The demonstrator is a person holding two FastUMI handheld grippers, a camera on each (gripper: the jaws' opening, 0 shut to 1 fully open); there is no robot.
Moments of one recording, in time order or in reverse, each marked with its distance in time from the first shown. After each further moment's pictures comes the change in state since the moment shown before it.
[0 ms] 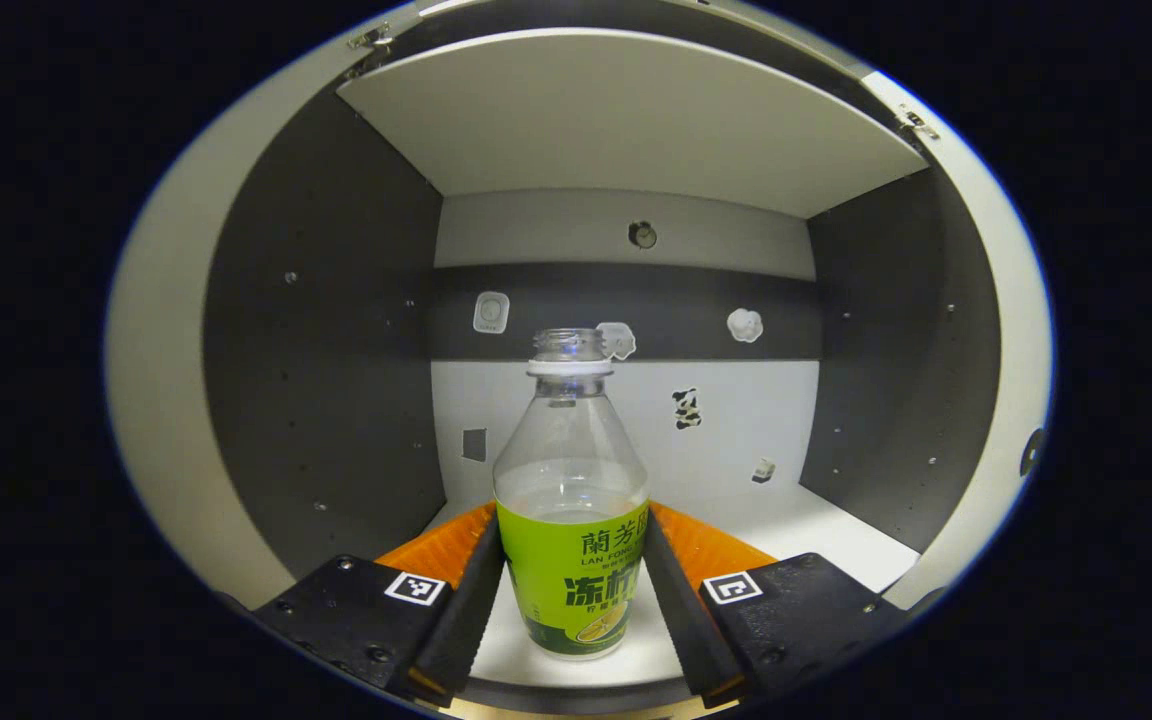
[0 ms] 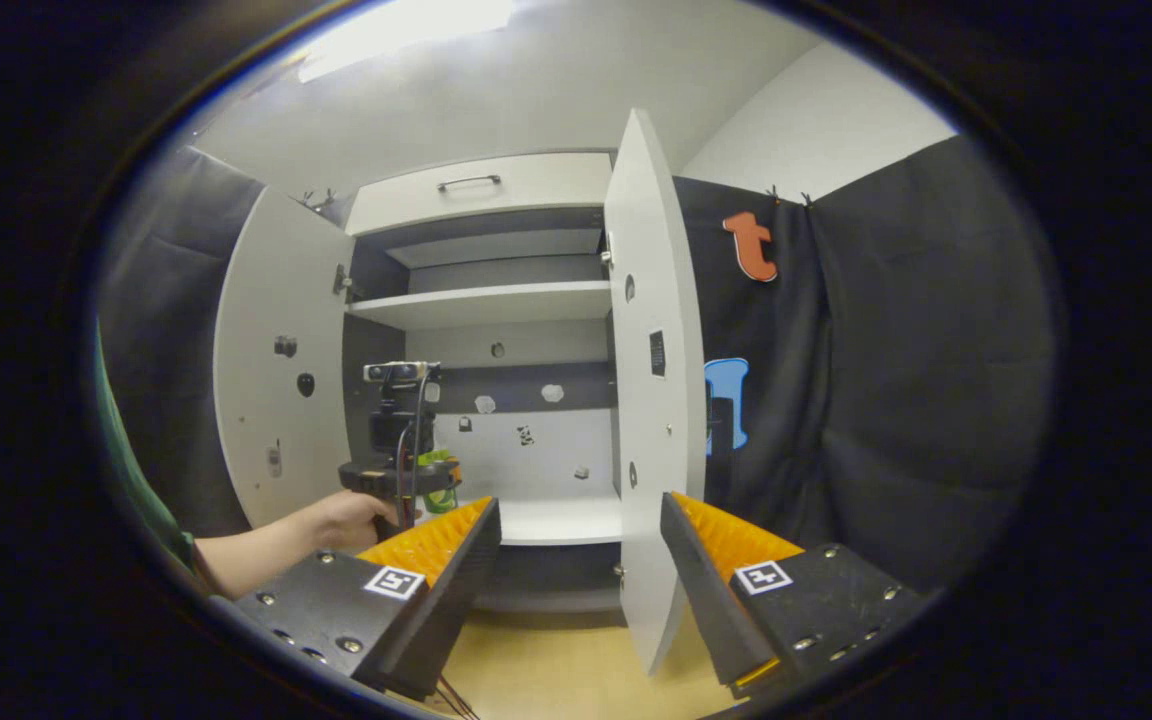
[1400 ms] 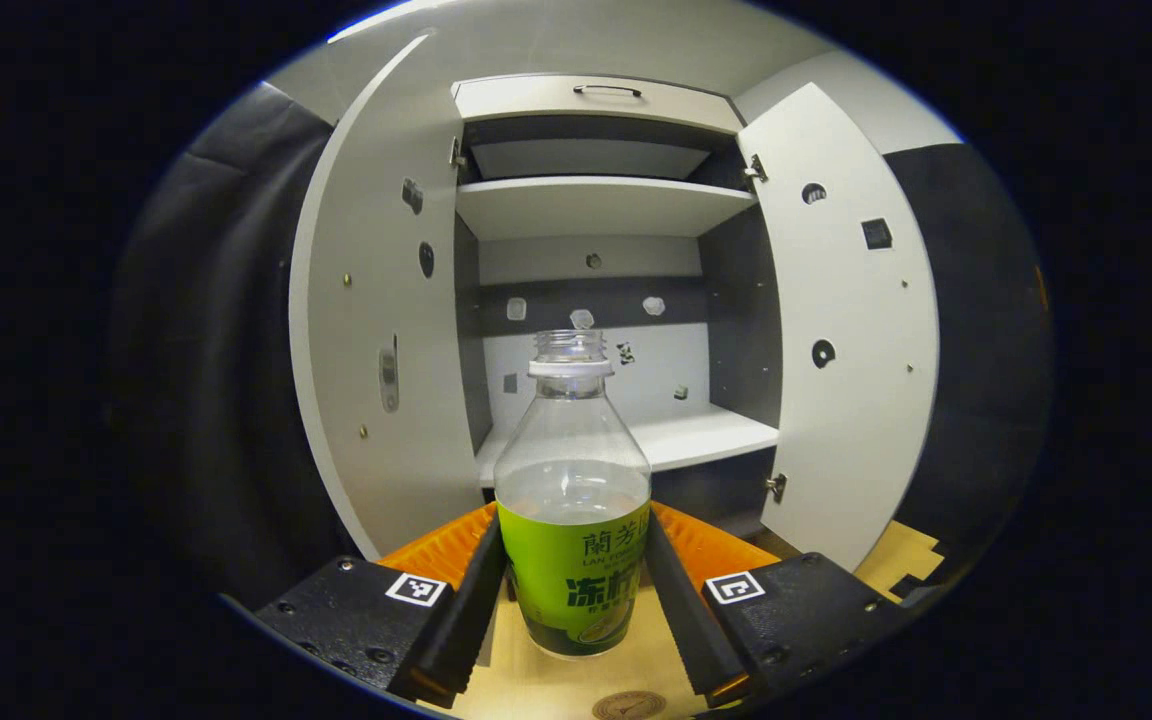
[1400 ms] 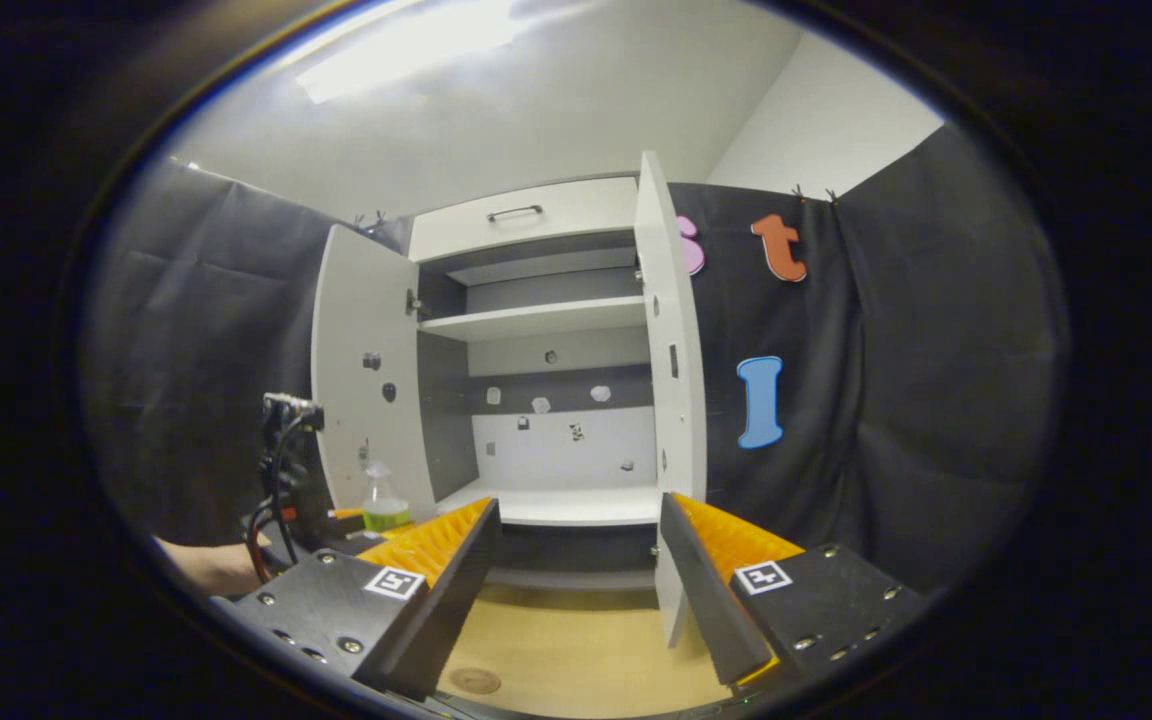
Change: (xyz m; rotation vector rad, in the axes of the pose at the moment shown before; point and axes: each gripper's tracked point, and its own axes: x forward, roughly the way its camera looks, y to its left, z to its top) left arm -0.293 0.000 -0.077 0.039 0.038 -0.095; right arm -0.077 0.017 0.005 0.011 0.019 0.161
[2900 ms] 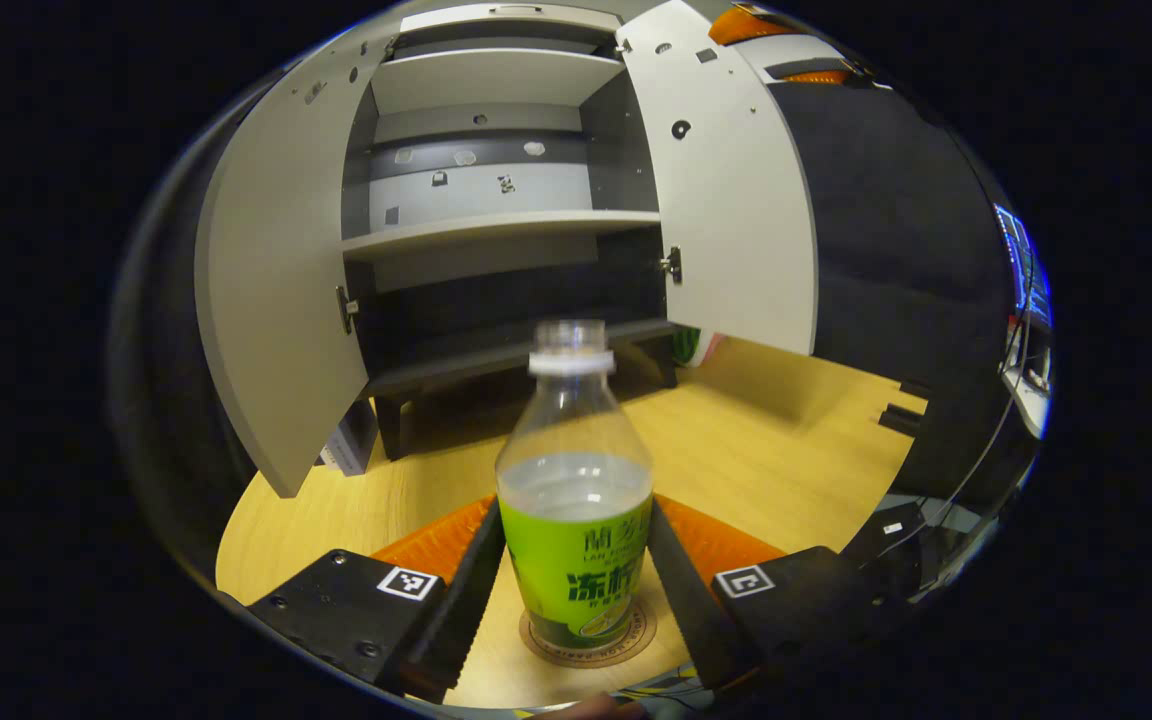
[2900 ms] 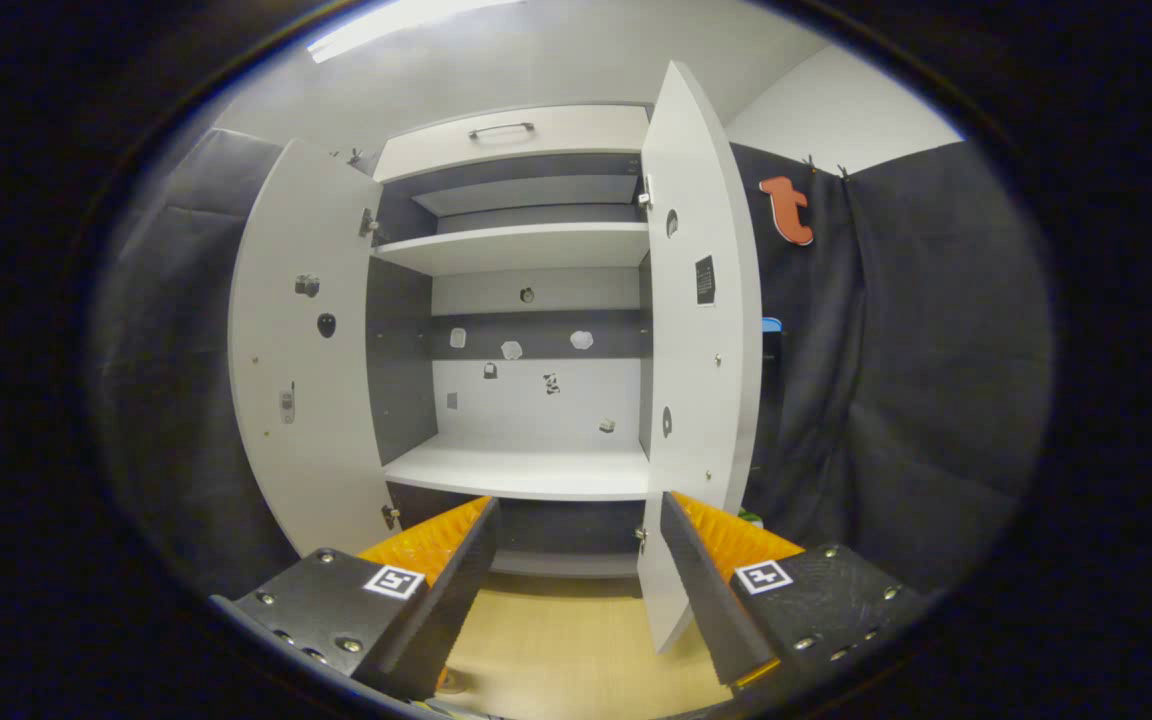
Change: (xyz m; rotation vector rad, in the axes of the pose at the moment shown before) left arm -0.019 -0.054 -0.286 0.098 0.236 -0.251; right arm 0.094 -0.016 -0.058 -0.063 0.127 -0.098
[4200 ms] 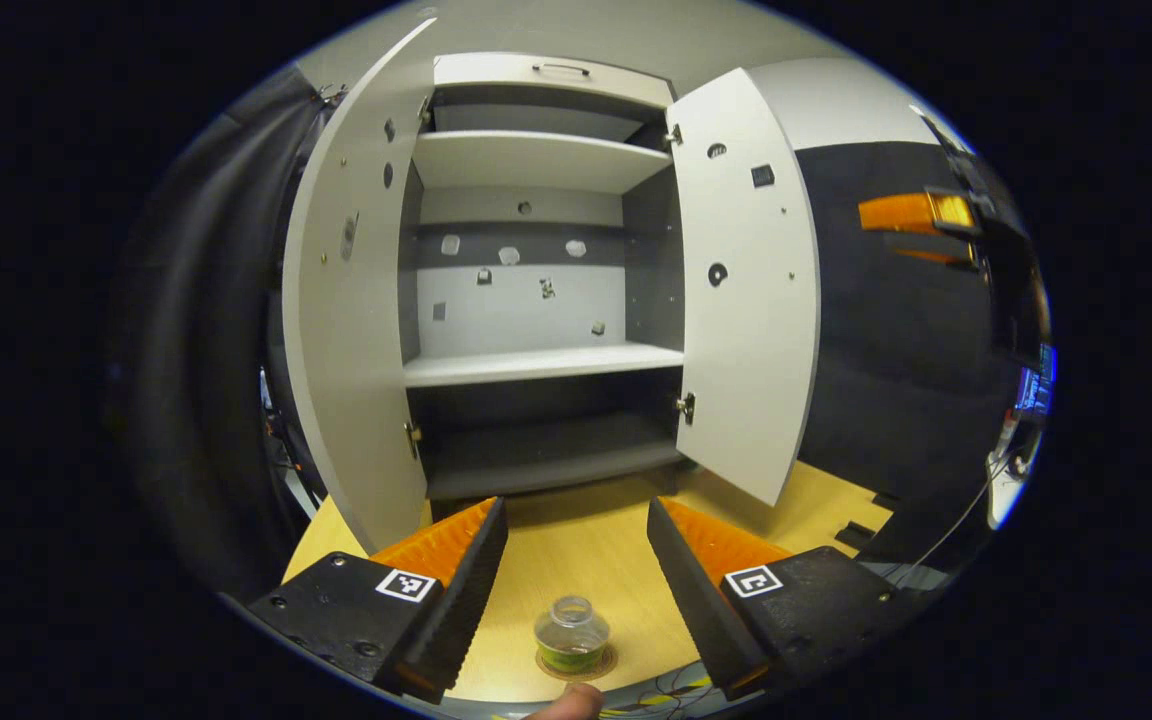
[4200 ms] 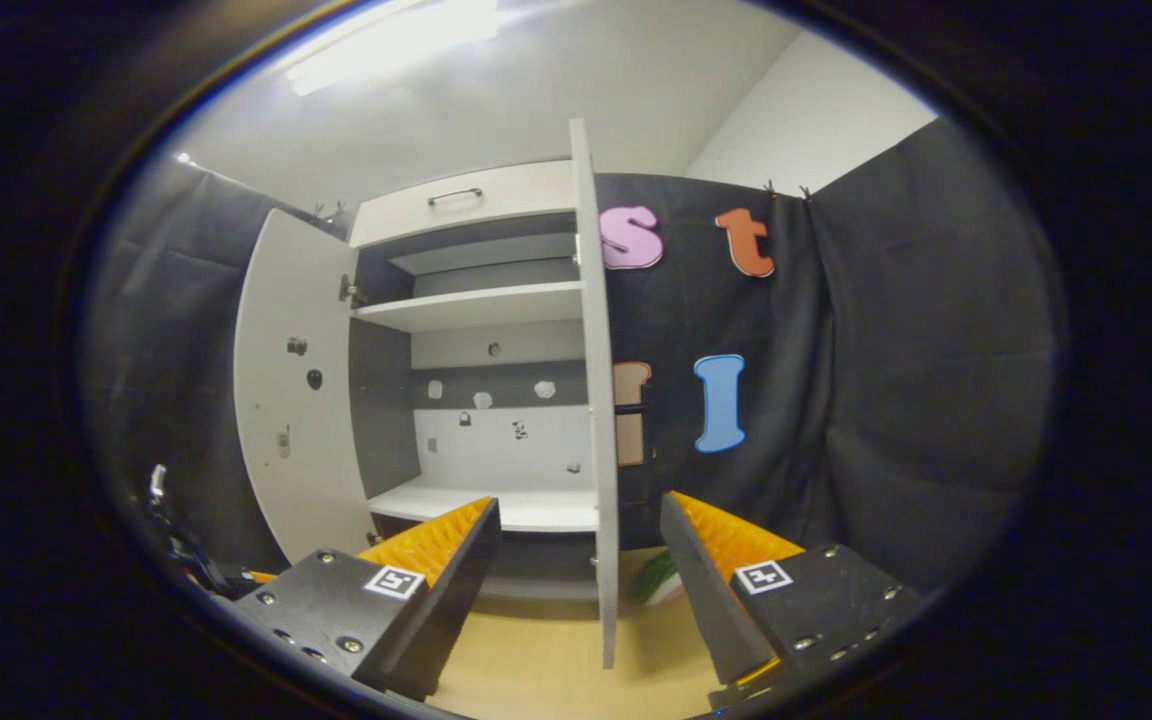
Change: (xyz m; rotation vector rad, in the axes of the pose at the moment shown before) left arm -0.100 0.012 0.206 -0.085 -0.198 0.063; right arm -0.049 -0.113 0.039 0.056 -0.152 -0.034
